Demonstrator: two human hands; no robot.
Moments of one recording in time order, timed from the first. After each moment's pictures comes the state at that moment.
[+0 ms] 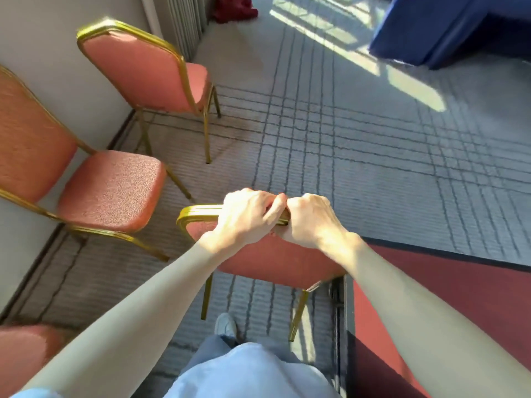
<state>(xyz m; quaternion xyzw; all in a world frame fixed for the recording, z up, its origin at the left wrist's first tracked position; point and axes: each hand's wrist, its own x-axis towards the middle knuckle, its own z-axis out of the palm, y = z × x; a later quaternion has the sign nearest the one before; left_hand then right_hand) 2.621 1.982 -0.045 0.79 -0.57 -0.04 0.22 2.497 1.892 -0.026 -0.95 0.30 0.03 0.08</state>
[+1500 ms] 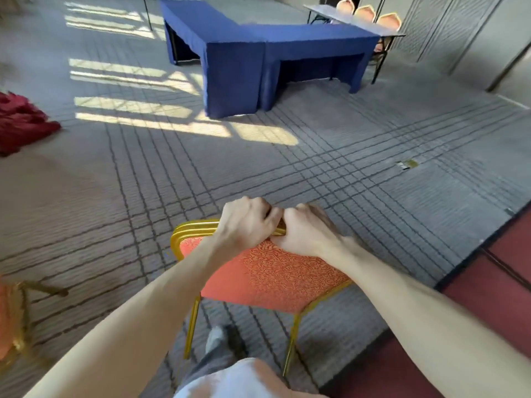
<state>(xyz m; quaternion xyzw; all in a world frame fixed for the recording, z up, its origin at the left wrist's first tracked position) 2.663 1.286 0.022 0.58 -0.79 -0.08 0.20 2.515 1.306 0.042 -0.82 0.56 -0.06 0.06</state>
